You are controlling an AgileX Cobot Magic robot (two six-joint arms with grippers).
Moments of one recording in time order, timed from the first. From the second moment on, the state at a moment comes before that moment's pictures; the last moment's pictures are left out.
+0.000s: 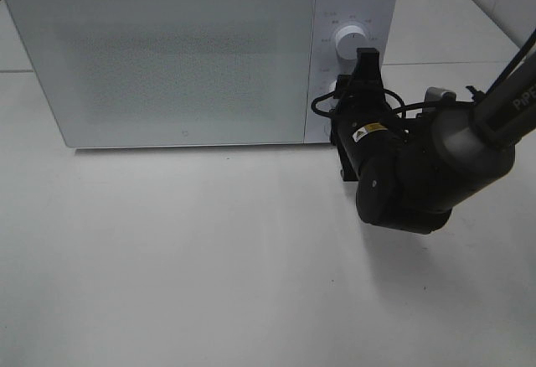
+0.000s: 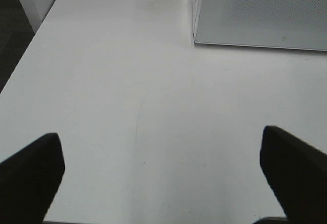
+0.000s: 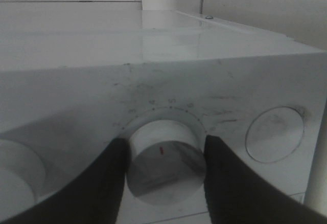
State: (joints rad) left arm 0.05 0.00 -0.52 -0.02 1.08 -0.02; right arm 0.62 2.09 -0.81 0.68 -1.18 1.34
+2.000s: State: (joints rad) left arm 0.05 0.00 -0.52 -0.02 1.08 -0.02; right arm 0.62 1.56 -0.56 0.46 -0.51 0.50
